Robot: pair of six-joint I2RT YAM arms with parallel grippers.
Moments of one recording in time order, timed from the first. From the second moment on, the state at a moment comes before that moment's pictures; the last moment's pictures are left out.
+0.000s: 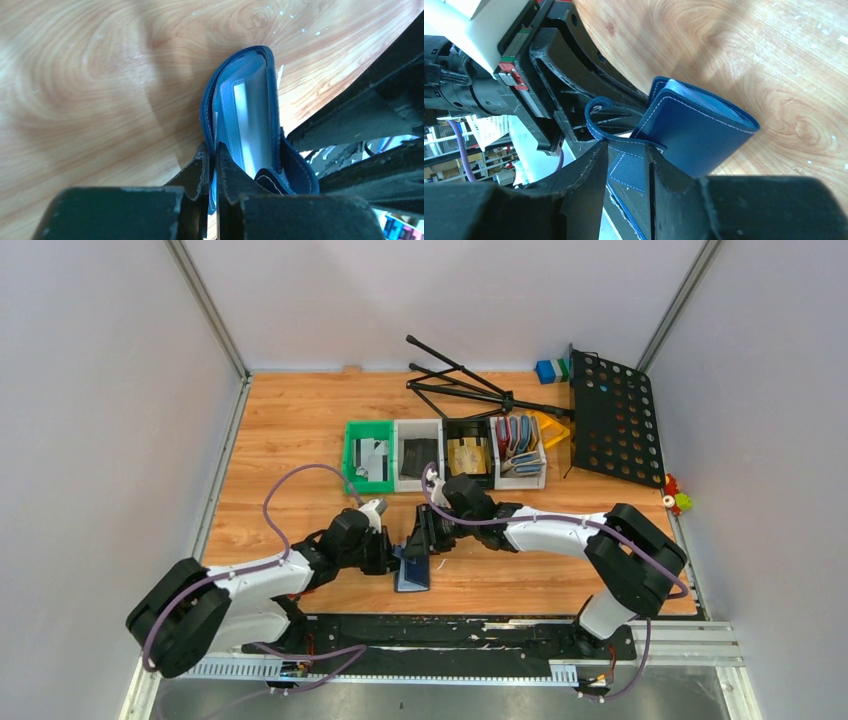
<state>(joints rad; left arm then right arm) -0.73 1.11 0.29 0.07 0.23 -0.73 0.88 1.60 0.80 0.13 -0.48 0.78</state>
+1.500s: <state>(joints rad) -0.72 0.56 0.42 -0.16 -0.46 -0.21 0.86 0.75 0.62 -0.18 0.61 0.34</state>
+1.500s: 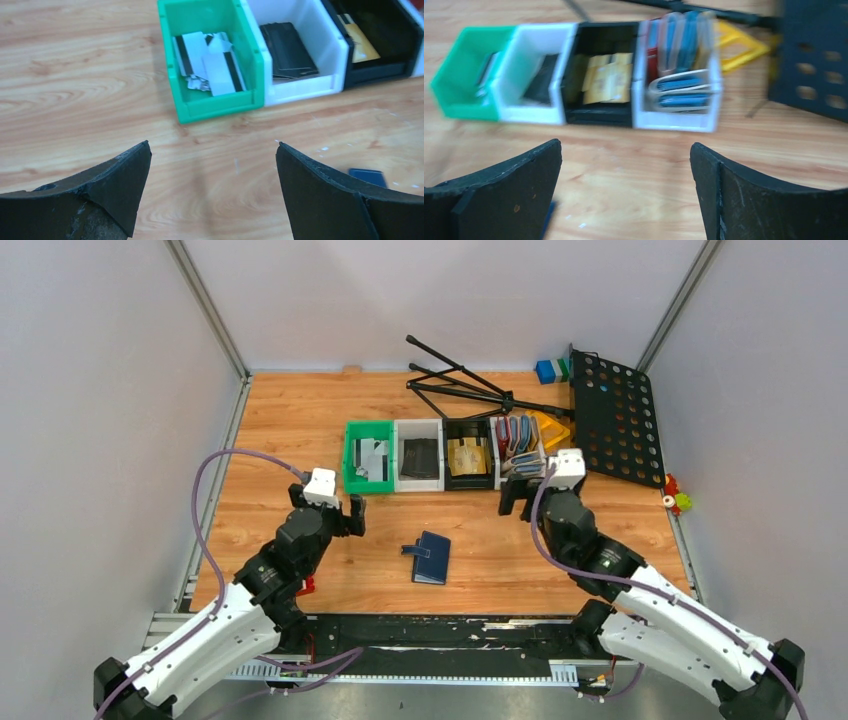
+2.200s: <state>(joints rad) -0.12 0.89 0.27 0.33 -0.39 -0.07 0.11 0.85 0.19 0.43 0.33 0.06</state>
